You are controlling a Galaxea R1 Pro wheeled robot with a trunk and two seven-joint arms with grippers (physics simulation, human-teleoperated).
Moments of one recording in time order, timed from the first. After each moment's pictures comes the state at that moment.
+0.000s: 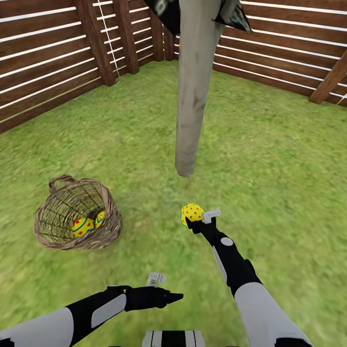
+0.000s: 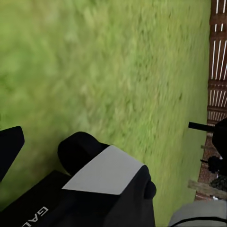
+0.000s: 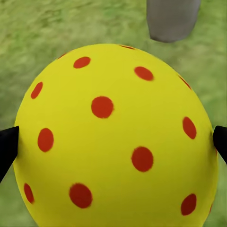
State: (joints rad) left arm -0.71 0.20 -1.30 -0.70 1.39 0.20 -0.54; right arm -0.73 0.17 -0.08 -0.75 0.23 -0.03 0.23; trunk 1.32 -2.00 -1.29
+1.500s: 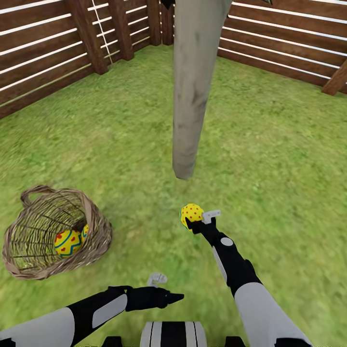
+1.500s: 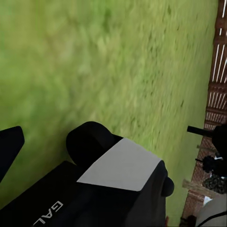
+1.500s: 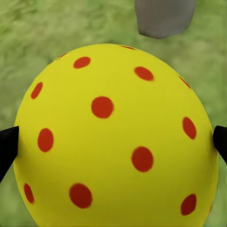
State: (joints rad) left arm -0.71 0.19 -1.30 -0.70 1.39 0.20 -0.53; right arm -0.73 0.17 -0.08 -0.75 0.23 -0.03 0.23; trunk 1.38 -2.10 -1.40
